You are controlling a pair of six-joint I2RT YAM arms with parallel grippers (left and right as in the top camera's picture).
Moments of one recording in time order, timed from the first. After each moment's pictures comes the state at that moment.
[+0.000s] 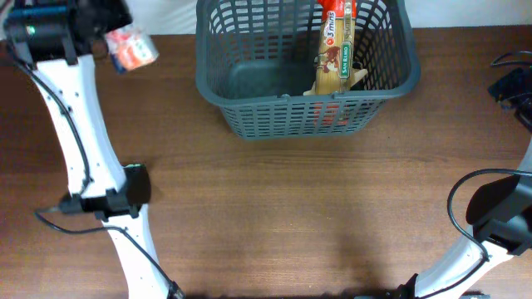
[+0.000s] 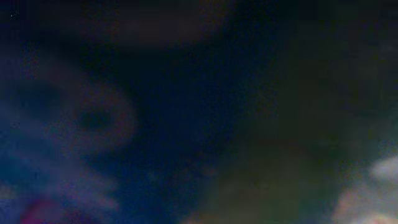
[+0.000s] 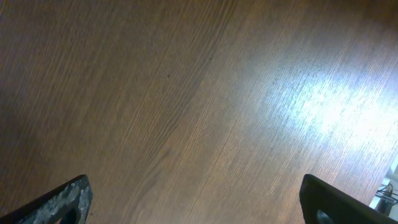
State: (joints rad) left arm 0.05 2.31 3.12 -1.45 0.07 -0.23; right arm -0.46 2.06 2.22 -1.54 0.29 0.64
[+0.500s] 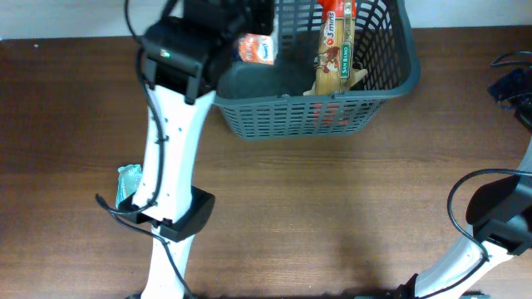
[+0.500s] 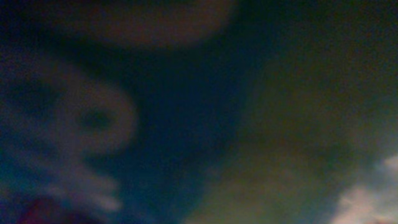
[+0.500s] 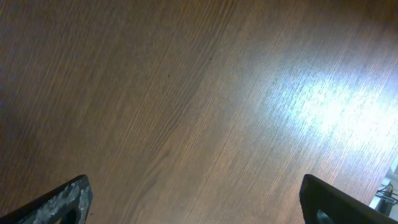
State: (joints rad) left arm -0.47 2.27 3.12 -1.30 -0.12 -0.17; right arm -0.46 2.06 2.22 -1.54 0.29 0.64
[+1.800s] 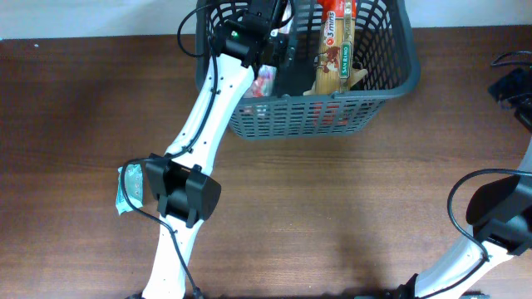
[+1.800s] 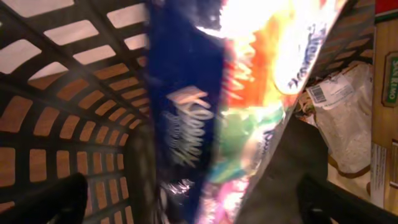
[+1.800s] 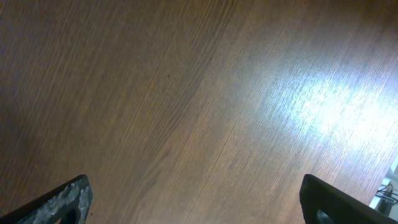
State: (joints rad) left arm -0.45 2.39 2.58 -1.07 -0.18 -0.14; right arm -0.46 2.06 2.22 -1.54 0.29 0.64
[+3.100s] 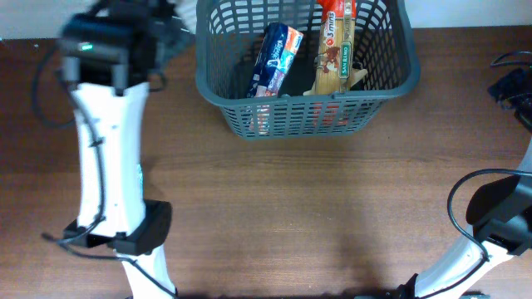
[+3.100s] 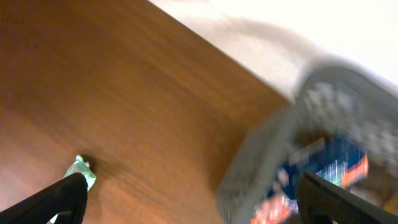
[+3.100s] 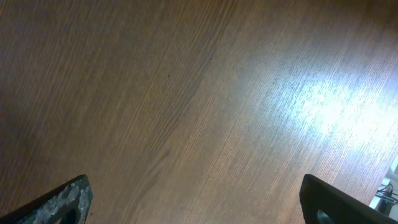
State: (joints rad) left arm -0.19 2.04 2.82 -1.68 -0.37 -0.78; right arm -0.46 2.06 2.22 -1.54 0.29 0.64
